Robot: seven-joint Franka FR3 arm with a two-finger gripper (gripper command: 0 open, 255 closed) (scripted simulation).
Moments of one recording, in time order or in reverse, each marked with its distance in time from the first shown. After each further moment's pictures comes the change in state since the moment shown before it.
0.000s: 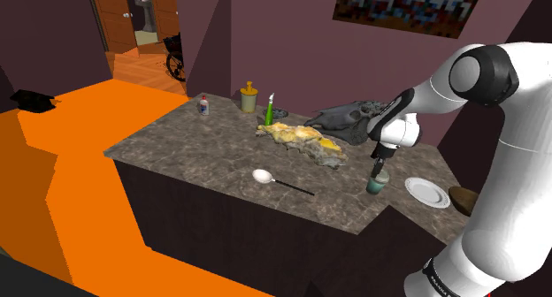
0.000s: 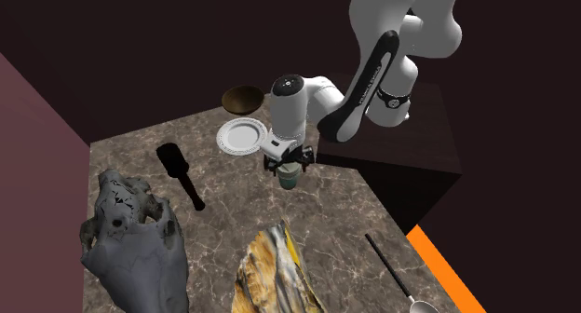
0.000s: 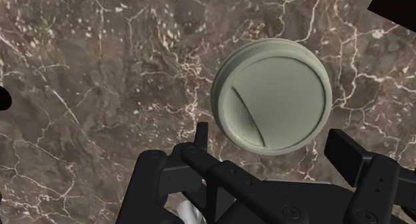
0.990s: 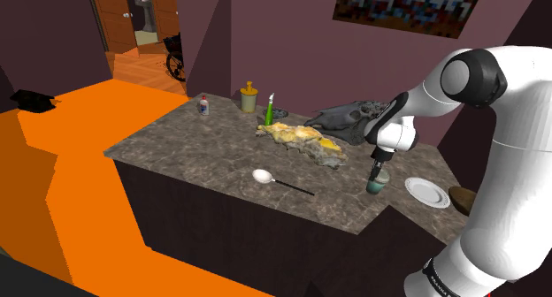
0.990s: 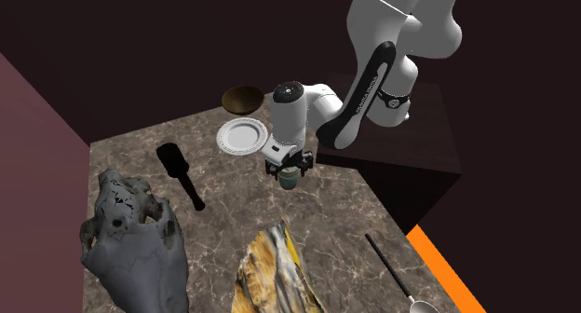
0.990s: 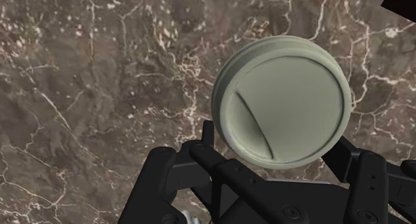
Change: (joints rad) arm -0.027 0.051 0.039 0.010 0.054 0.036 -0.036
